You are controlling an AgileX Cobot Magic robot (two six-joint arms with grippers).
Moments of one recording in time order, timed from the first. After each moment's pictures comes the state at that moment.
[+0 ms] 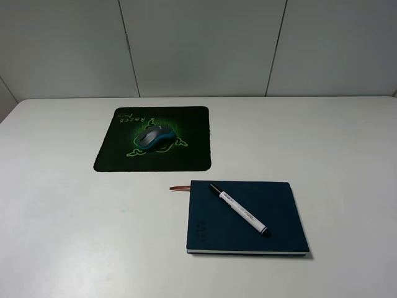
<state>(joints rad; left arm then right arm) -0.06 -0.01 -0.49 -0.05 1.06 0.16 0.00 -0.01 -0.49 0.05 1.03 0.03</state>
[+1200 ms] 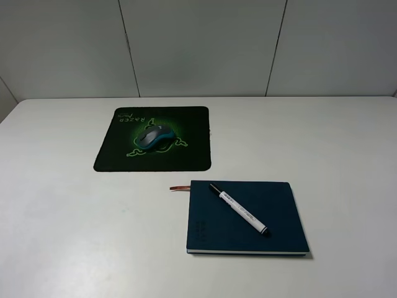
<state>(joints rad) -0.06 -0.01 -0.49 -0.05 1.06 0.16 0.00 -0.01 -0.49 0.05 1.03 0.03</state>
